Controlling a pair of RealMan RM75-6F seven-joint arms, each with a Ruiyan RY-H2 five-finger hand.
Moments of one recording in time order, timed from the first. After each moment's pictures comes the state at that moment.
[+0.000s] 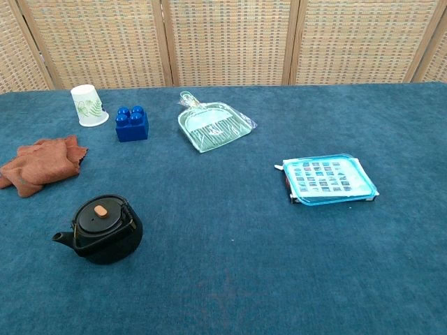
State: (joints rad) left arm -0.07 -1.03 -0.02 -1.76 1.57 1.54 0.11; right arm 0.00 -1.04 0.06 -1.78 -1.55 1.58 -0.12
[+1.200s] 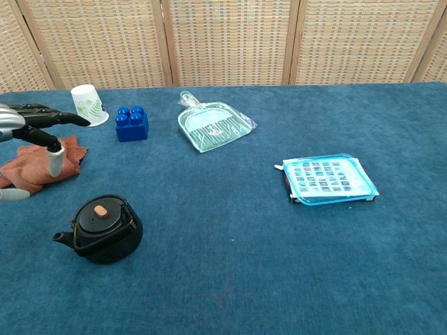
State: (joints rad) left arm -0.53 -1.14 -0.02 -1.57 1.73 0.97 0.05; right arm 0.01 -1.05 0.09 -1.76 -1.48 1.55 -0.11
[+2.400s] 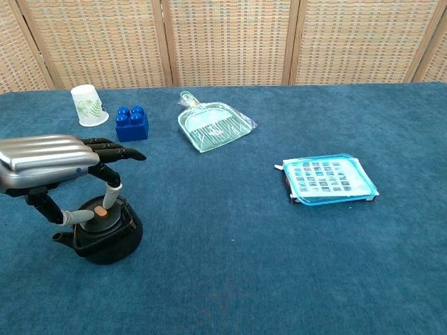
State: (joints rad) left arm -0.65 -1.33 0.00 -1.54 1.58 0.86 0.22; right arm 0.02 -1.04 0.09 -1.75 -1.46 1.53 -0.06
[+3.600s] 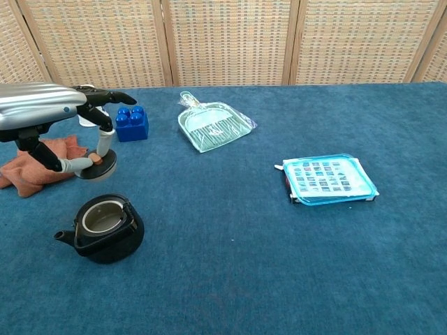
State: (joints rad) left arm -0.66 -1.25 -0.06 -1.62 1.49 0.95 0.19; right arm 0.02 -1.03 0.08 -1.75 -1.47 1.52 -0.06
